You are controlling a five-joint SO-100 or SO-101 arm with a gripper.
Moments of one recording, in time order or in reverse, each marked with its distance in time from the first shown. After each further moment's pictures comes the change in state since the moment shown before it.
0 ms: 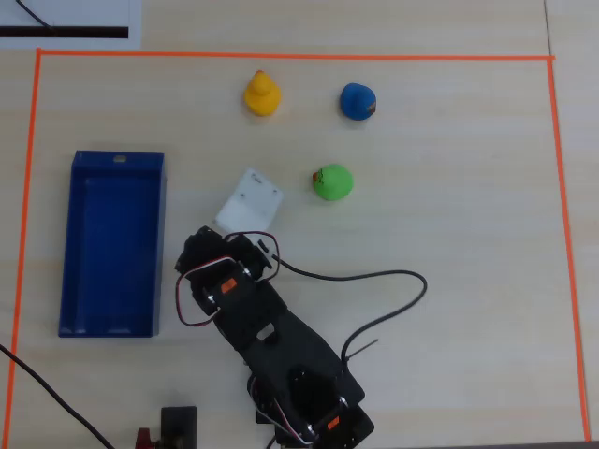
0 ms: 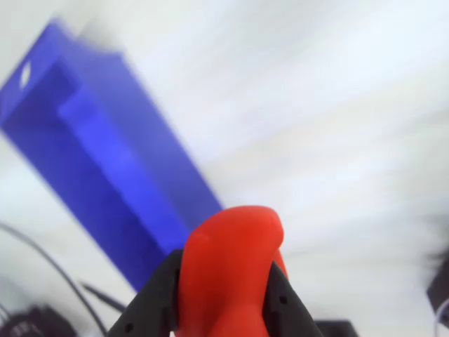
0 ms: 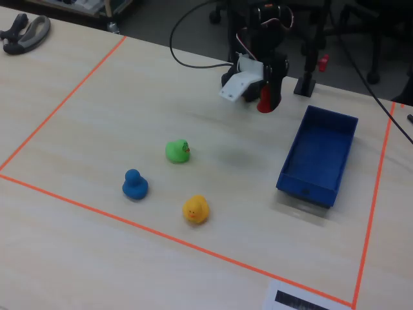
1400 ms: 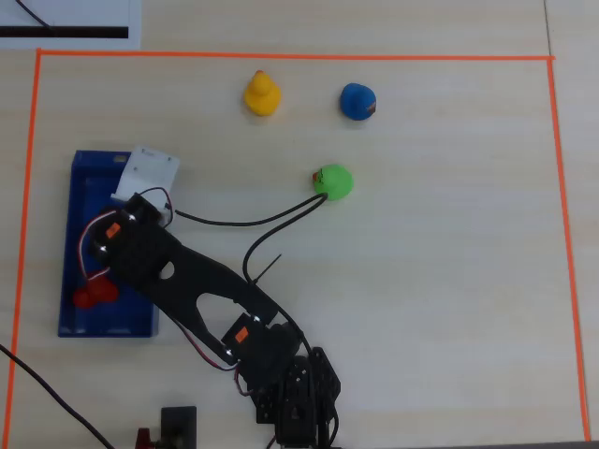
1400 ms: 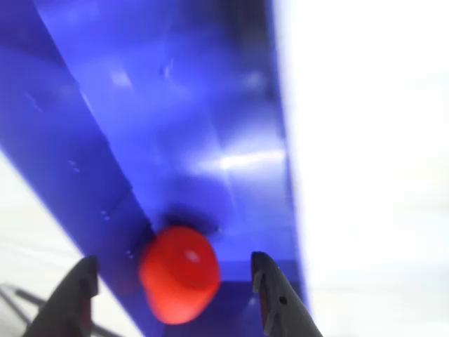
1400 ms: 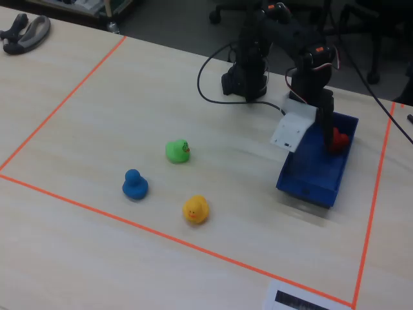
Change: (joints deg) arm -10.6 -45.2 -32.0 -3.3 -4.7
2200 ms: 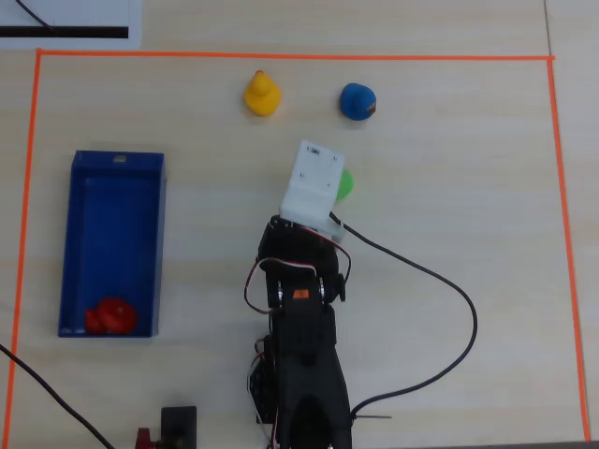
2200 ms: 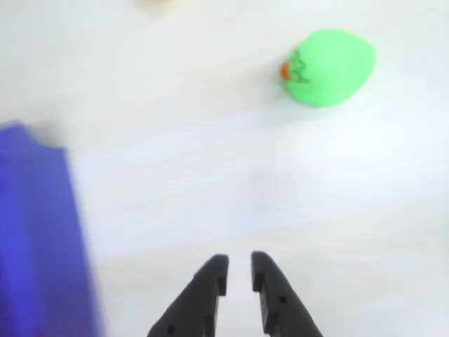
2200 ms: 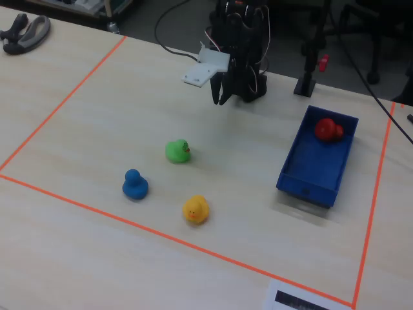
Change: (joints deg) arm 46.6 67.3 52.6 -6.9 -45.4
